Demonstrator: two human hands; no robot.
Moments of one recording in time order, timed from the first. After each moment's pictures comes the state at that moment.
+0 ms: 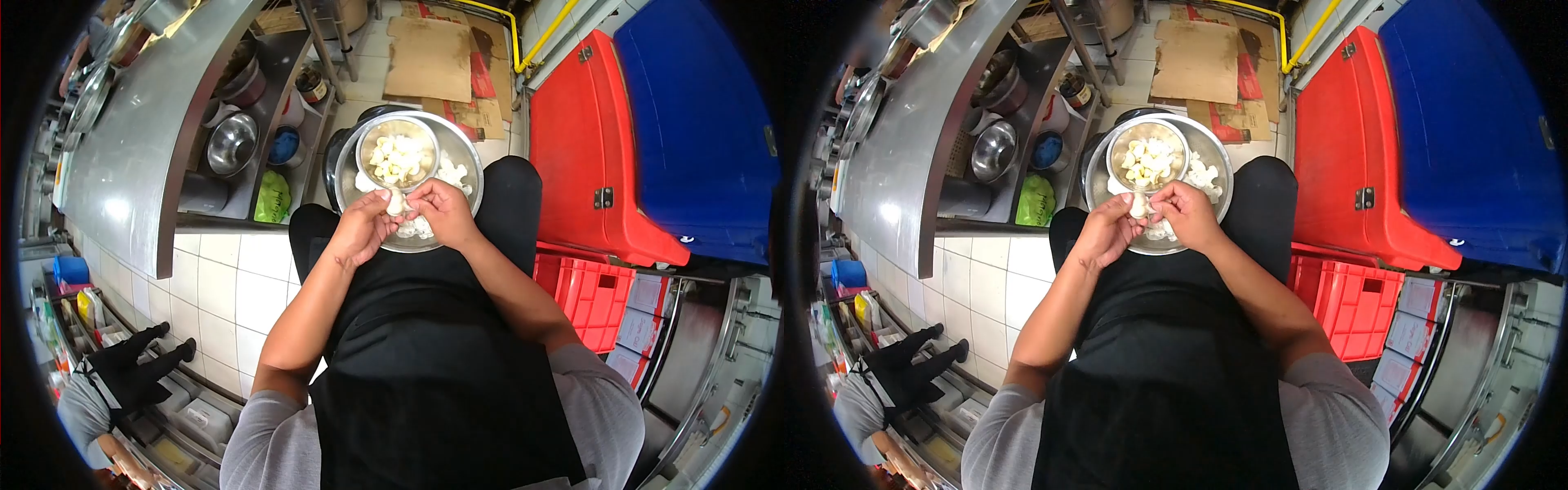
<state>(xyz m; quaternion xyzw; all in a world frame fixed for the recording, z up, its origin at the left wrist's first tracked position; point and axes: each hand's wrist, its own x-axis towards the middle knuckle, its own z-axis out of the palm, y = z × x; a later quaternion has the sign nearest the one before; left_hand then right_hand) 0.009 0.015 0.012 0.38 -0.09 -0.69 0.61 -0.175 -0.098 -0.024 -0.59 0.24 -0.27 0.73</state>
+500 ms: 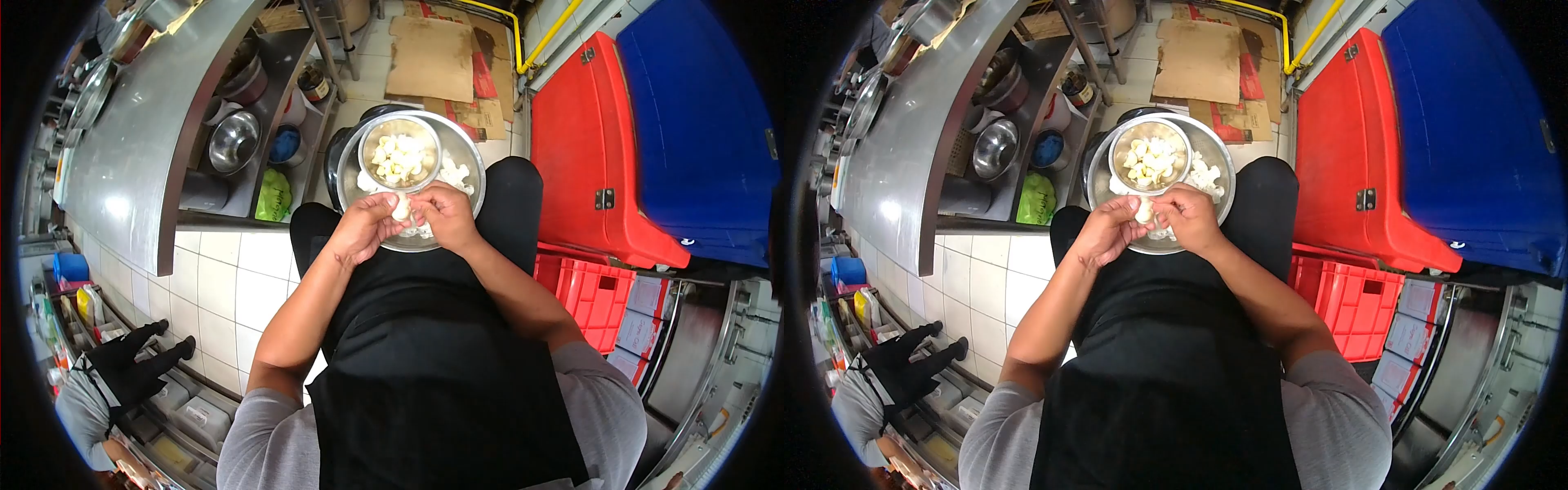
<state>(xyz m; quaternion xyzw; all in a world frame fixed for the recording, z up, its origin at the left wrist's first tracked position) 0.012 0.017 0.015 0.40 -0.12 -0.71 0.57 -0.176 -0.093 -0.010 -0.65 0.25 -0.30 0.65</state>
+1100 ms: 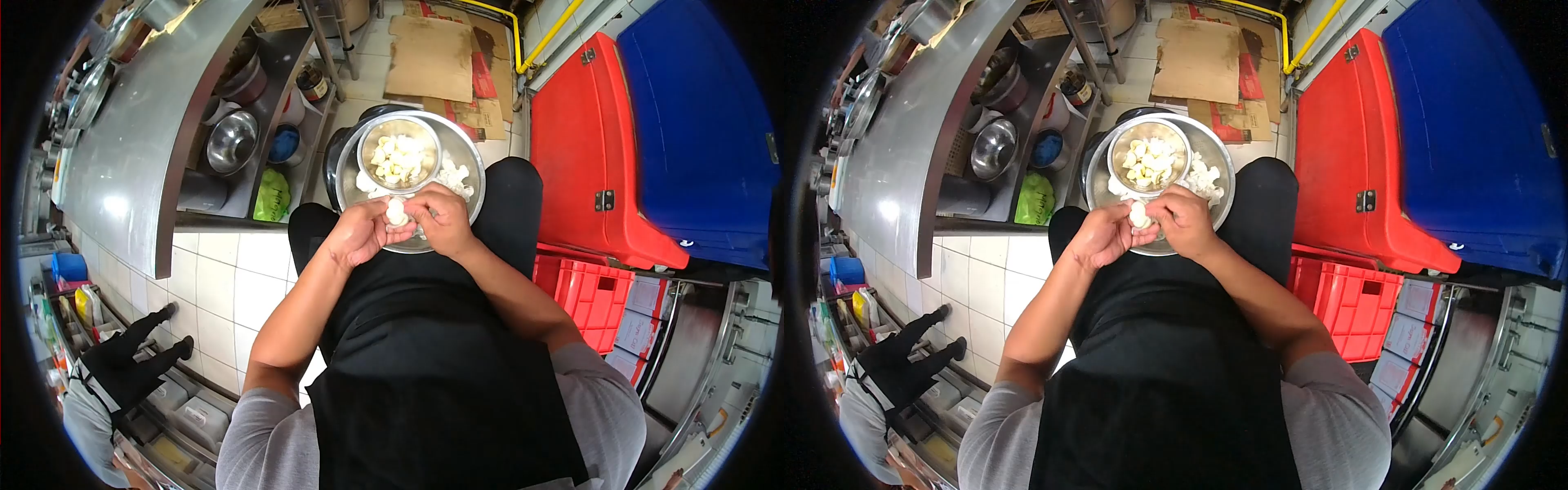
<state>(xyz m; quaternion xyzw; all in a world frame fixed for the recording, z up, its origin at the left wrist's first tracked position) 0.020 0.018 0.012 0.33 -0.04 -0.77 0.54 -0.169 -0.090 0.009 -0.79 0.21 -0.37 0.45</state>
